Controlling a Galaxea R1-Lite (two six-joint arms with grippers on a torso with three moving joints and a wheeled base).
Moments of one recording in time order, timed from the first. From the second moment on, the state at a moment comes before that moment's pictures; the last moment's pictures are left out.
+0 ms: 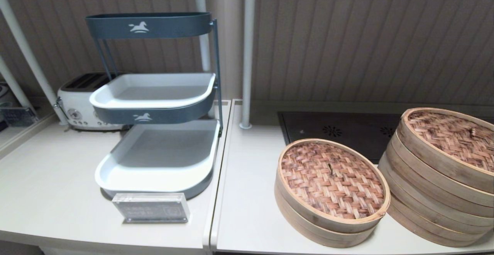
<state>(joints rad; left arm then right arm) 0.00 0.00 0.00 -0.05 -0.02 0.01 0.01 0.00 0.00 -0.03 0.01 -0.04</state>
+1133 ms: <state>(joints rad) 0.00 0.00 0.00 -0.05 -0.02 0.01 0.01 0.00 0.00 -0.03 0.01 -0.04</state>
